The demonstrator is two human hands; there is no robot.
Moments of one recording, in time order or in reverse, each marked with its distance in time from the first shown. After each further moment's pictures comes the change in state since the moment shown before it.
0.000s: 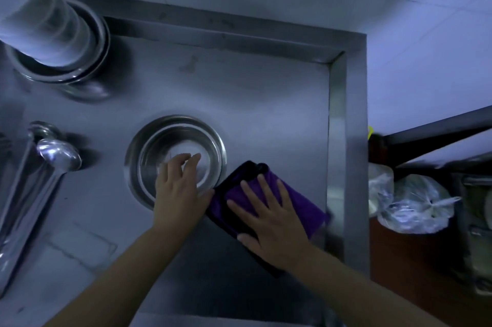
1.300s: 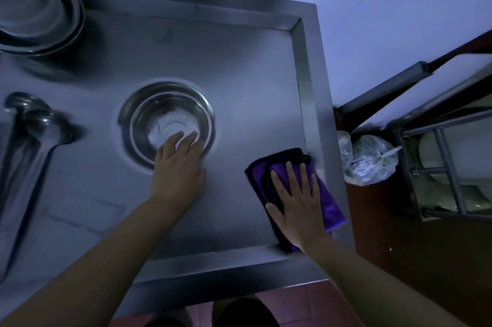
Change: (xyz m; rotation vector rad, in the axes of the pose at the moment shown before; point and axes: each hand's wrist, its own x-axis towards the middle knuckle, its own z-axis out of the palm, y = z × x) left_hand -0.049 -0.022 -0.020 0.092 -0.119 0.327; right_hand -0.105 -0.058 0.005 -0.080 -0.033 0.646
